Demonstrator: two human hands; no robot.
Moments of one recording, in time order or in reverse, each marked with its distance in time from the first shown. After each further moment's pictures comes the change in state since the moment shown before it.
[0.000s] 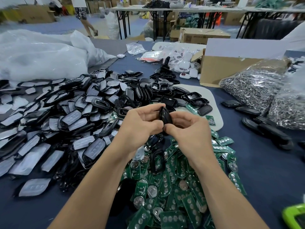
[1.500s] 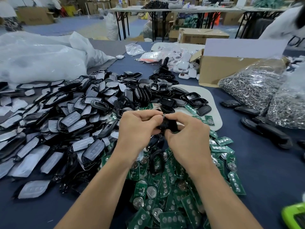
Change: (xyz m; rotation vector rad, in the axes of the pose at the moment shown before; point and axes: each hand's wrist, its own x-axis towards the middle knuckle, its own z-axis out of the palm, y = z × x) left_hand -0.002 -0.005 0.012 0.099 0.257 0.088; right_hand -0.010 -0.001 0.004 -0.309 0.060 -0.246
